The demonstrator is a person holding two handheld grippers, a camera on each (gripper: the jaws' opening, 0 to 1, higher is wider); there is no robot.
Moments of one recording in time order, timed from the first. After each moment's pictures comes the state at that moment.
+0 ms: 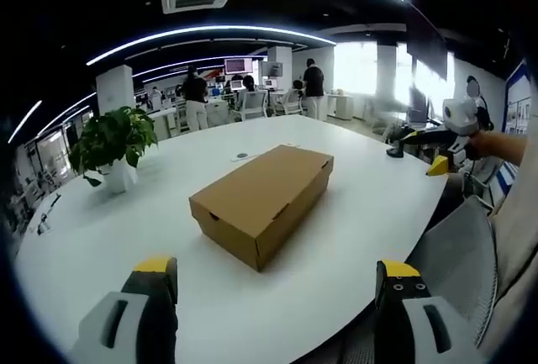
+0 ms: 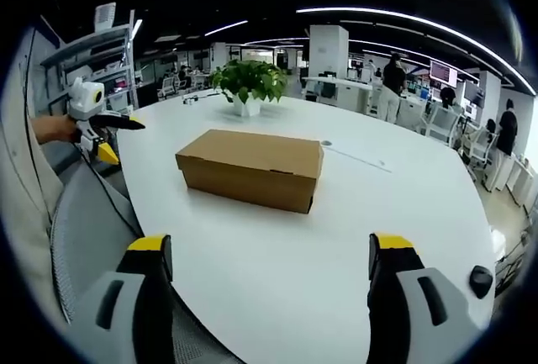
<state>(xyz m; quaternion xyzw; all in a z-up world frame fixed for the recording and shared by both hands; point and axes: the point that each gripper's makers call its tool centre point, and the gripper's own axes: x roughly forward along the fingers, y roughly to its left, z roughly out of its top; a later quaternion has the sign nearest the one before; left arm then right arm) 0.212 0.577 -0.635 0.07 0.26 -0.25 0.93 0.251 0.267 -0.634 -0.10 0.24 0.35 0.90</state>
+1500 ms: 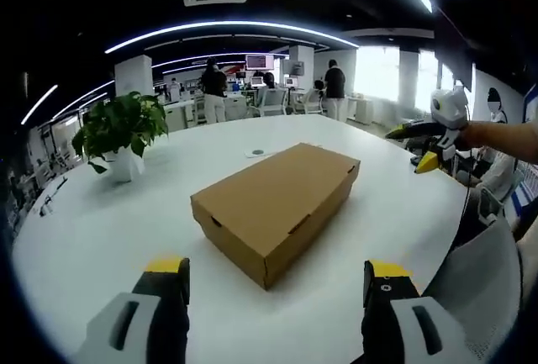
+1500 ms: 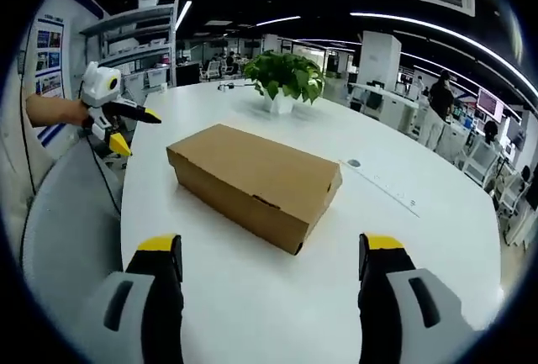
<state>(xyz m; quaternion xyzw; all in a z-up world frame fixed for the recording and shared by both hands) 0.264 0.572 -0.664 0.04 0.27 -0.19 0.94 0.353 0.297 -0.650 -0.16 0.22 0.47 0.84</state>
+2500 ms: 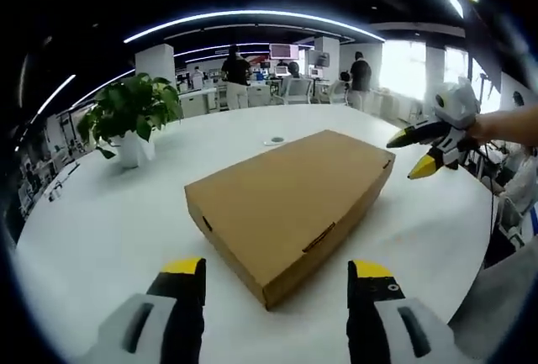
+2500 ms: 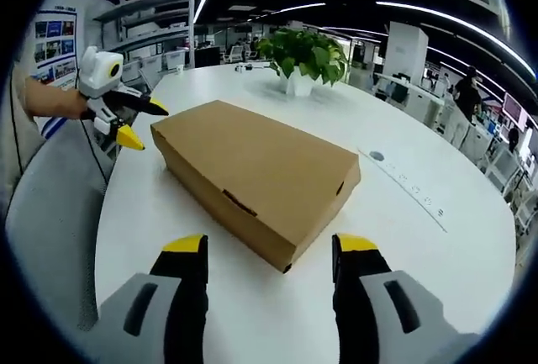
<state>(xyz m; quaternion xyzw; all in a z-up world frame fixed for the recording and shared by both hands) 0.307 0.556 -0.698 0.04 0.29 -0.13 0.95 0.400 0.330 -0.698 -0.19 0.25 0.51 0.80</state>
